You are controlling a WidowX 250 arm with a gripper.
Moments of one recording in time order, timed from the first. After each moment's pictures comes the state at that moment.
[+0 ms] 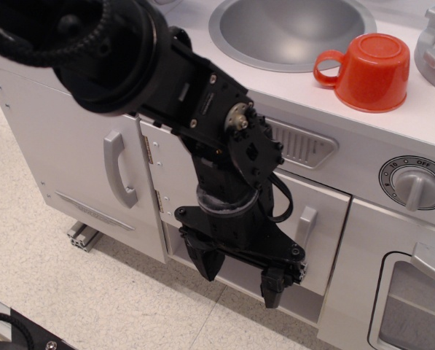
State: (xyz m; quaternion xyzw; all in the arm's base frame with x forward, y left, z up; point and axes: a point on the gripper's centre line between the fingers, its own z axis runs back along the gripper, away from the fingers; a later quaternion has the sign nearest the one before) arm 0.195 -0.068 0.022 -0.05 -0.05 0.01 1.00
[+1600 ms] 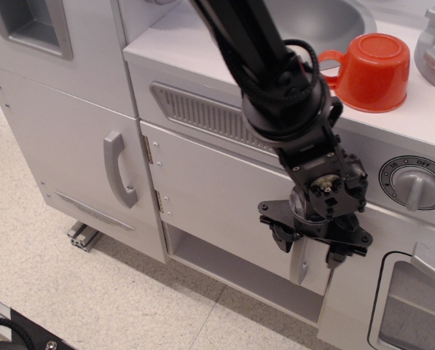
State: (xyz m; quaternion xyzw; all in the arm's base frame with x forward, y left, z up) arm 0.289 -0.093 -0.040 -0.01 -0.16 0.06 0.99
